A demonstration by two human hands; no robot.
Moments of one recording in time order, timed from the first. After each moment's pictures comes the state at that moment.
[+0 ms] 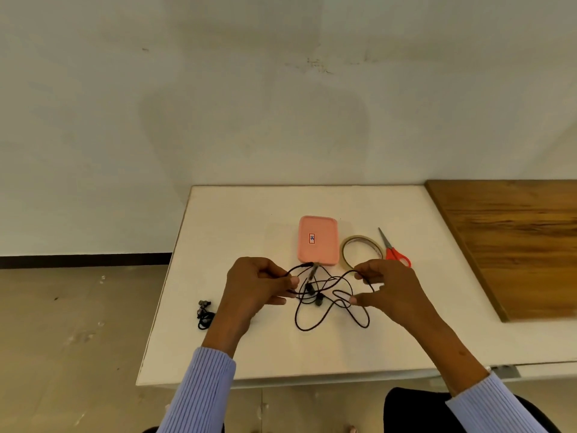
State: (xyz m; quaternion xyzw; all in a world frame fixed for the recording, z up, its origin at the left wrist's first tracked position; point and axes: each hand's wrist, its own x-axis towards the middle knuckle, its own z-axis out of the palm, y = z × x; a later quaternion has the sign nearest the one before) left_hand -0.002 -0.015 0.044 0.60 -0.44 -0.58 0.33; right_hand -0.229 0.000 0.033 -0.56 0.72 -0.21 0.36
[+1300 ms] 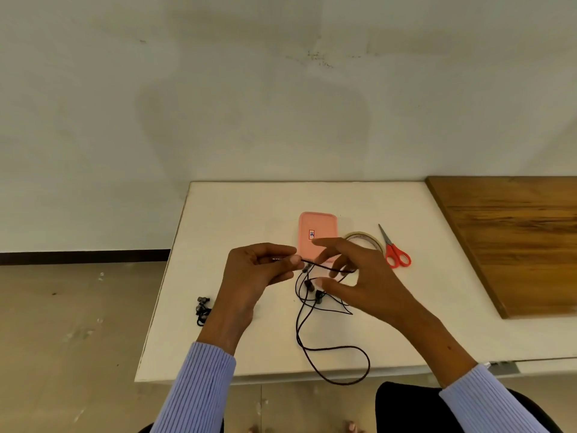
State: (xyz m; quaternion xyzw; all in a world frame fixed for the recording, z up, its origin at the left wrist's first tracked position) left_hand -0.007 -0.015 0.057 0.54 -0.39 -0.61 0.43; right_hand -0.198 -0.007 0.047 -0.72 0.53 -0.29 0.34
